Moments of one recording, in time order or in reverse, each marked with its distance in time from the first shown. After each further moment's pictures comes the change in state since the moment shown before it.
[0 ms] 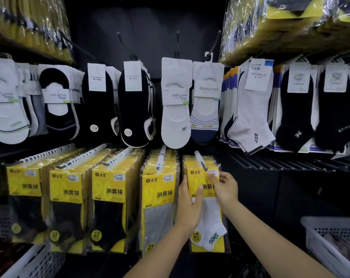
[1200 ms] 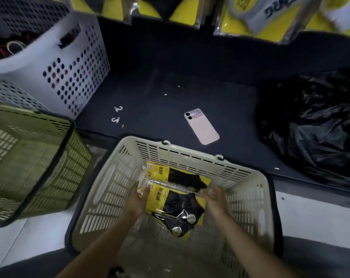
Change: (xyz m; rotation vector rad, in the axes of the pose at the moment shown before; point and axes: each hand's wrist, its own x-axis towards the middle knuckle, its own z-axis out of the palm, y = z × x) left_hand -0.386 -0.375 -0.221 0.340 0.051 -1.082; right_hand -0.370 0.425 -0.027 -0.508 -0.367 0.881
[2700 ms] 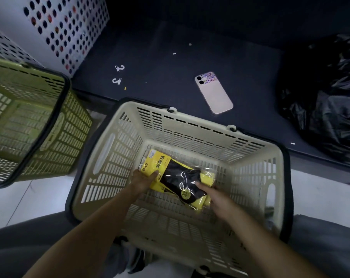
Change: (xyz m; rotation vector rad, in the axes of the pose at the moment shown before) left_hand -0.011 -0.016 0.007 -0.116 -0.084 -0.280; right_hand -0.038 0.027 -0.006 0.122 -0.433 0.388
